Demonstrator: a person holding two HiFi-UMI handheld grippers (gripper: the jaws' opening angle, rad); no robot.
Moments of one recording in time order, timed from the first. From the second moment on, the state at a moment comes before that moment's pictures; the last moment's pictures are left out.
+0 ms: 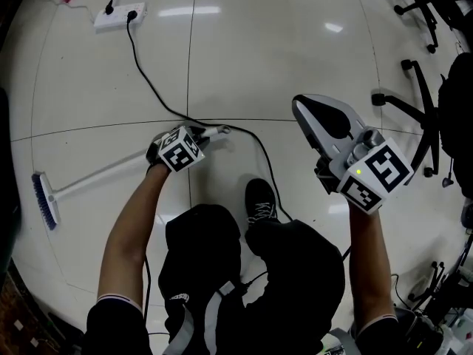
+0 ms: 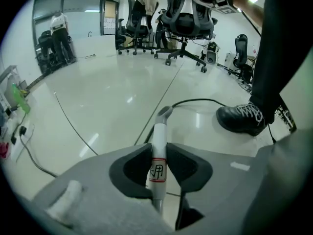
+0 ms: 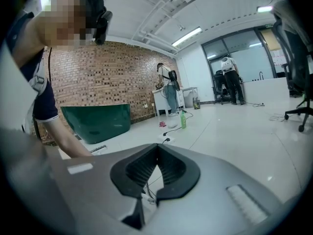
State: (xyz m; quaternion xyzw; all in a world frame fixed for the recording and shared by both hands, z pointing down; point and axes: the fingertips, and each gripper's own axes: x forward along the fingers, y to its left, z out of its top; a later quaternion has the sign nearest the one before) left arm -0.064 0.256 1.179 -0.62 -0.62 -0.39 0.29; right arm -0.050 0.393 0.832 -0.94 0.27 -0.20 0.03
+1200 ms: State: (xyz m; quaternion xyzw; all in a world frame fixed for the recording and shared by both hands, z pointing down) left arm 0.110 0.112 0.583 -0.85 -0.43 -0.27 0.16; right arm 0.094 0.241 0.407 -0.86 0.48 -0.16 0.10
